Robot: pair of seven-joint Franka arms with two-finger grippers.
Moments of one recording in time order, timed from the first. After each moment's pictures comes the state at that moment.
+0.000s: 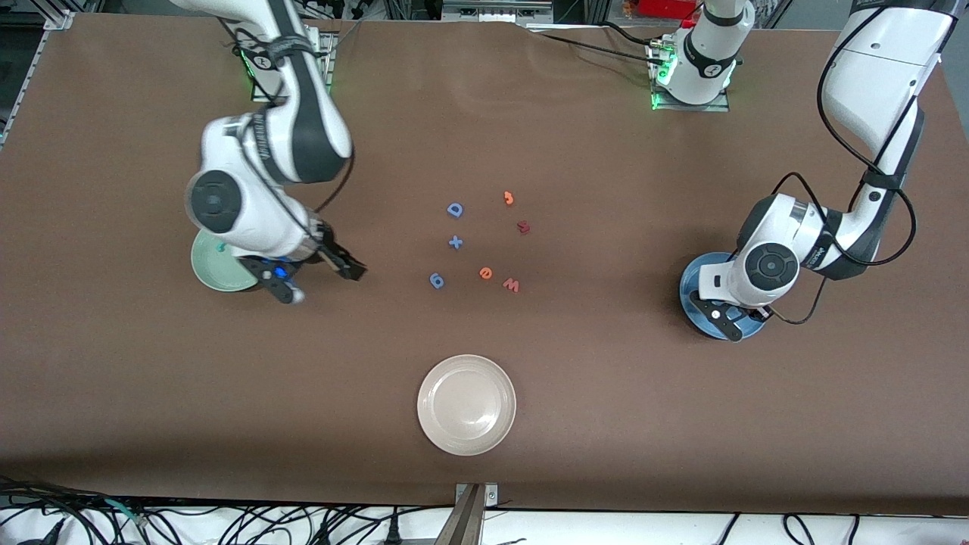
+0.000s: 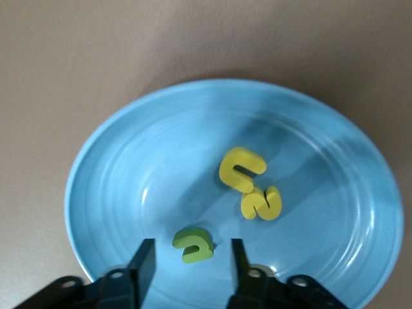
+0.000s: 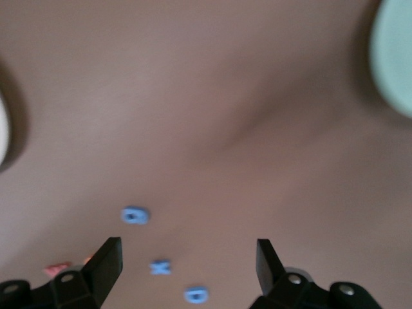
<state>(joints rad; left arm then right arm) 0.22 0.58 -0.32 -1.89 0.59 2.21 0.39 0.94 0.50 -0.61 -1.66 0.49 1.96 0.90</state>
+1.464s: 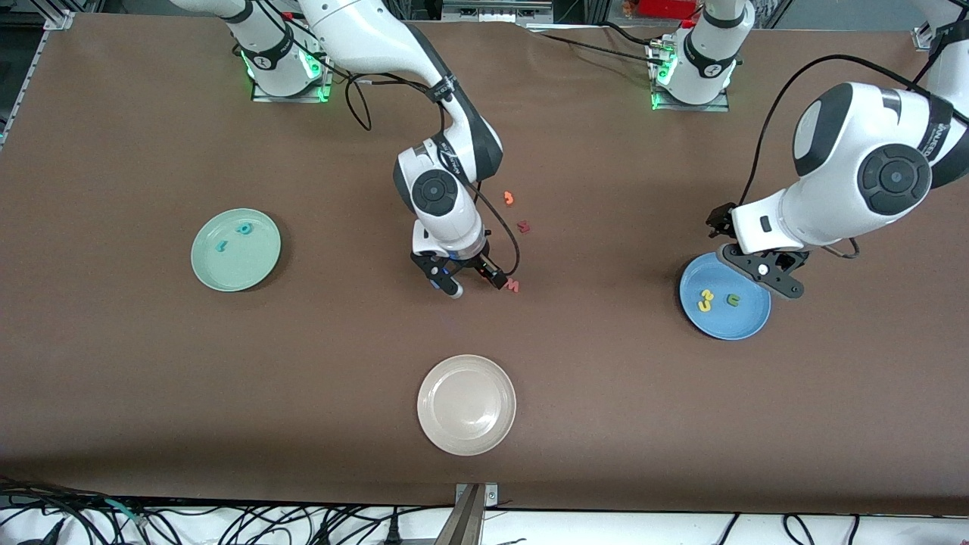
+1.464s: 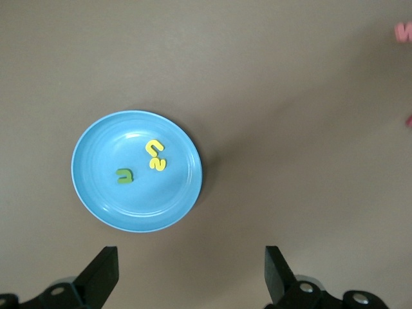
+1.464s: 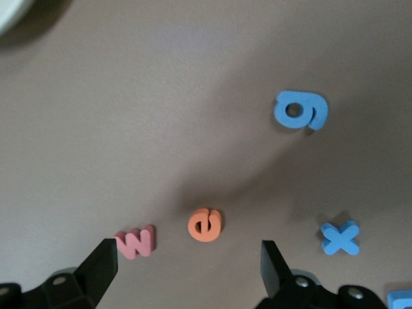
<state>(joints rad) 0.22 0.21 -0.41 -1.78 0.08 1.80 0.26 1.00 0.83 -0.33 -1.46 0.49 2.35 1.22</state>
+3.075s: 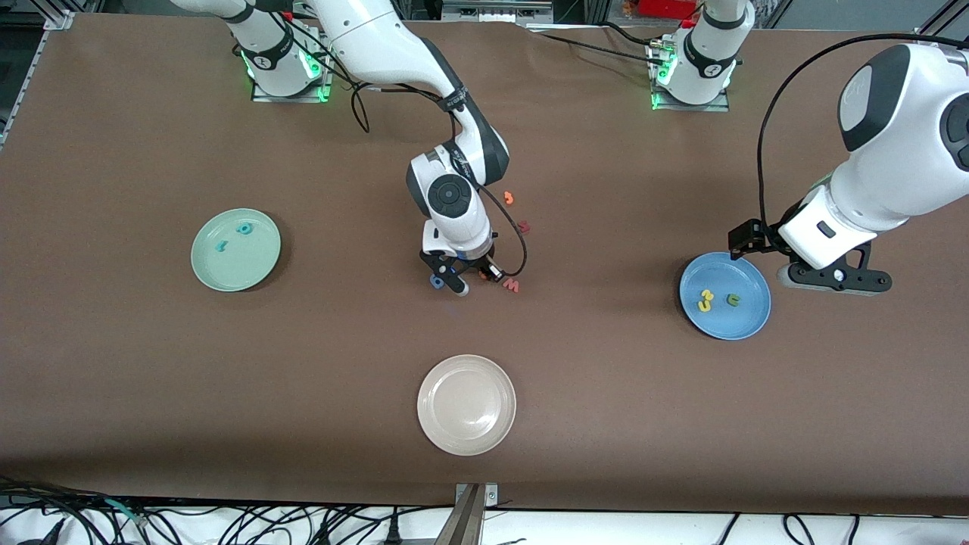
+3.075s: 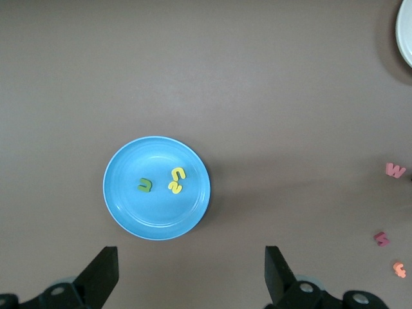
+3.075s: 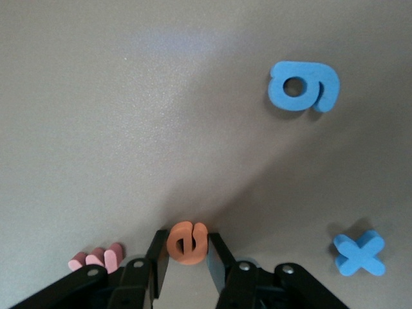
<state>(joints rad) 0.28 0.21 -0.46 -1.63 0.08 1.79 -0.07 1.02 0.90 -0.33 -1.46 0.49 2.41 1.28</state>
